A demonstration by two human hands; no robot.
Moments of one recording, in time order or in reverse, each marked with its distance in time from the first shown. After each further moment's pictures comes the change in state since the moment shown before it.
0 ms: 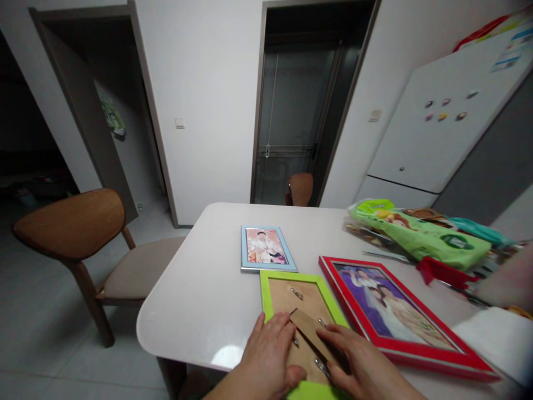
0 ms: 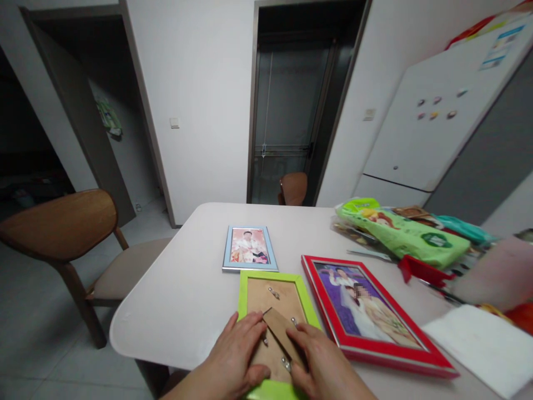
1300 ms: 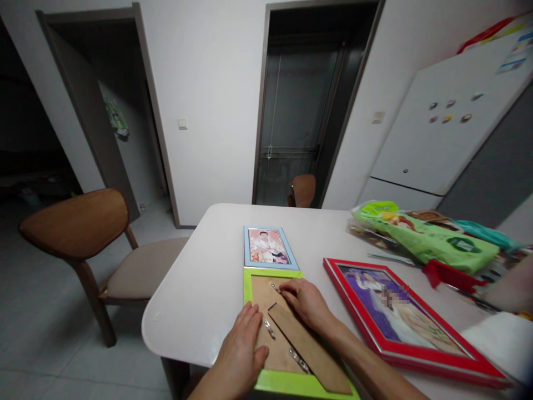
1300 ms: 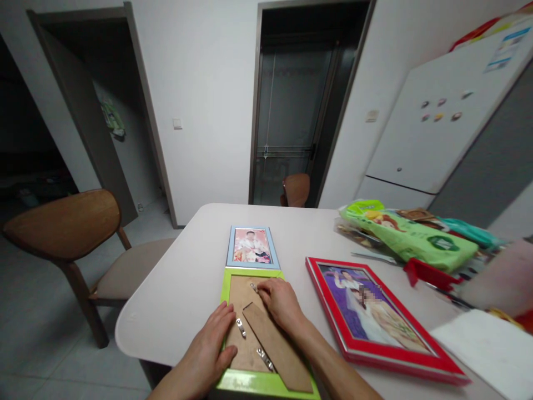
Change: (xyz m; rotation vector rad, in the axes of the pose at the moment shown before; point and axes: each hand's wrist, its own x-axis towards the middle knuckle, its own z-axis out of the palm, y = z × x) left_hand -0.023 -0.045 -0.007 0.009 0.208 -0.149; right_hand 0.098 -0.031 0.015 0.053 0.206 -0.185
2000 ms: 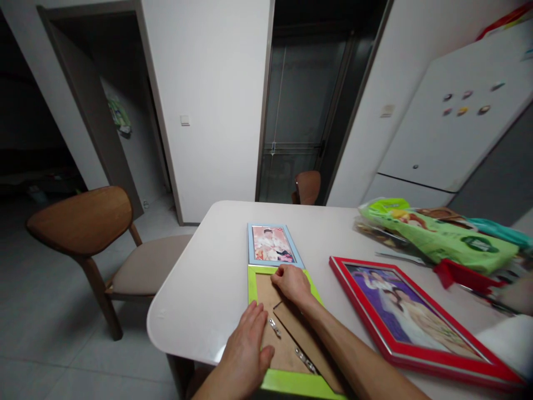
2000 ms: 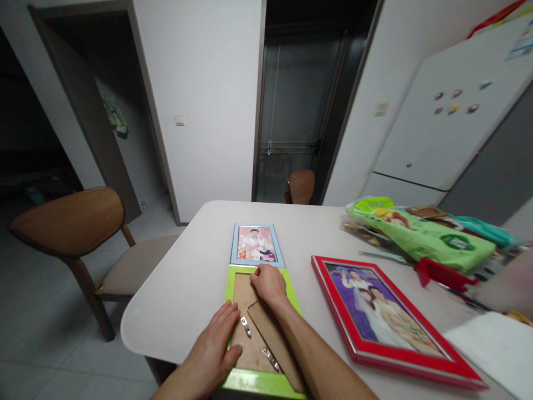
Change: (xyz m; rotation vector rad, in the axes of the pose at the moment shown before) left_hand 0.000 -0.002 0.003 0.019 -0.030 -0.007; right_hand 0.051 -0.006 0.031 -0.117 0.068 0.344
